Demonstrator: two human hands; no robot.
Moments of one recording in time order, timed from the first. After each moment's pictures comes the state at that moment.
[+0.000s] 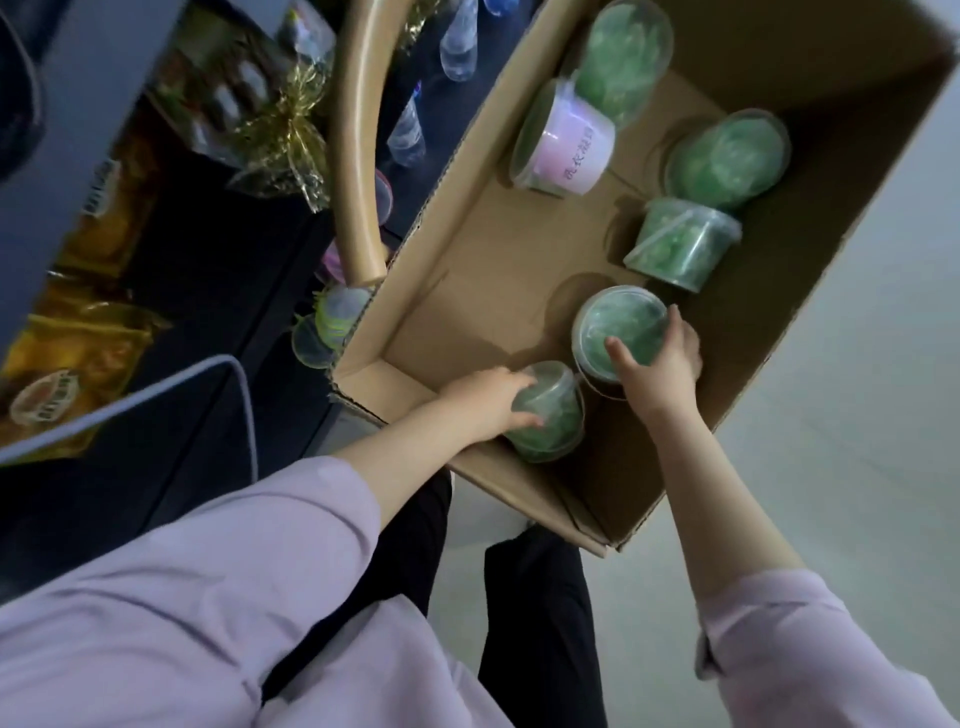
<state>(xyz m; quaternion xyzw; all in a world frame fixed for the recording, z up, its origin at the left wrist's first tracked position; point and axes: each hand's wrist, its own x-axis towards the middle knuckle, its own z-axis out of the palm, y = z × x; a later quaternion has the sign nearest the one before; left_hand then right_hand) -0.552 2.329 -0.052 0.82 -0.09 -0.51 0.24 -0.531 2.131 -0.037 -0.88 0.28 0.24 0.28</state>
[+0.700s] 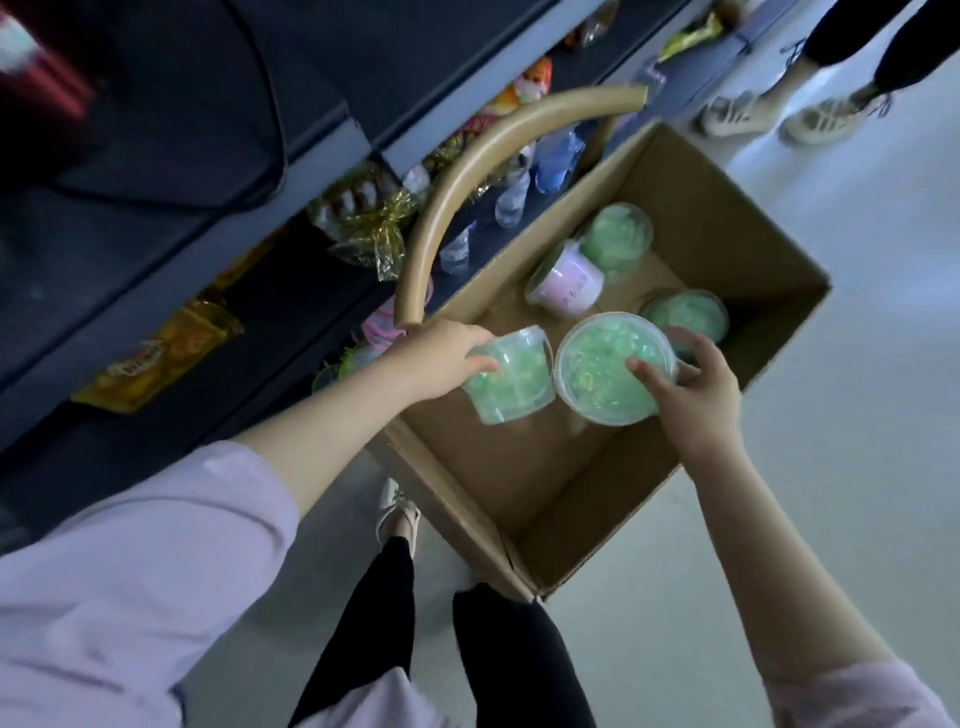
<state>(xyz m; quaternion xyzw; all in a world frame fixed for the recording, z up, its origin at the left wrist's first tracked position) -0.499 2.377 0.064 0.91 0.03 -0.29 0.30 -0.477 2.103 0.079 -0.86 0.16 0.15 0.46</state>
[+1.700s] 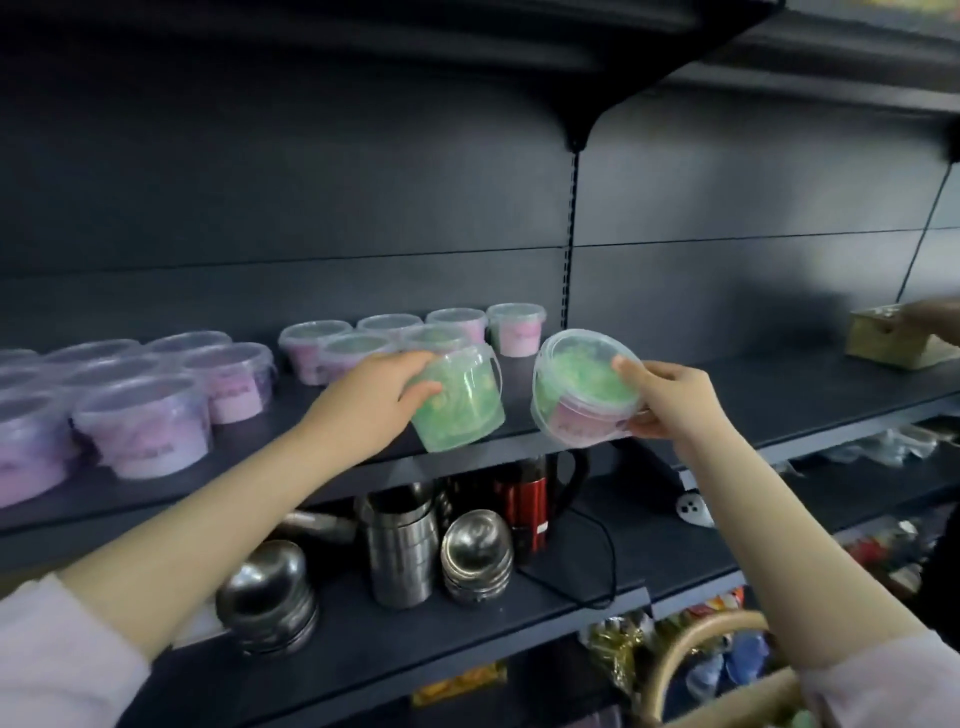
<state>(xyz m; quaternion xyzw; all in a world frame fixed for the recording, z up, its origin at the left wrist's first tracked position) -0.781 2.595 0.598 0.94 0.18 0.29 0.10 -0.541 2.386 0.577 -0.71 -0.25 0.11 0.65</state>
